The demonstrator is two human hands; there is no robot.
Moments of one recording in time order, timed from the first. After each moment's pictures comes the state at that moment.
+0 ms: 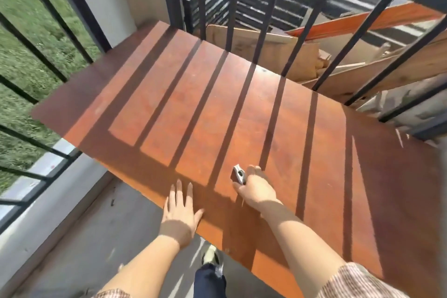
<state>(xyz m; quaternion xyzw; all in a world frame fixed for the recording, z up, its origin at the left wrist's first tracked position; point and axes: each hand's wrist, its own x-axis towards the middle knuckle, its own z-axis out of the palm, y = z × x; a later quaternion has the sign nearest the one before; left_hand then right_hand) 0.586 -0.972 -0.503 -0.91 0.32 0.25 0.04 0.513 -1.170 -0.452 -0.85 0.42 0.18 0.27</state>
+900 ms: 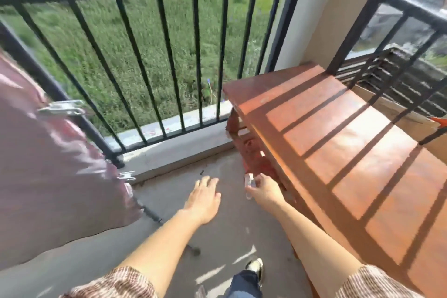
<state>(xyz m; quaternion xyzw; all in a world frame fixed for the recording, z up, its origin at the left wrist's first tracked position) 0.545 -0.675 -0.409 -0.95 0.06 0.22 -0.21 0.549 -0.855 -0.392 -0.92 0.18 0.17 0.31</state>
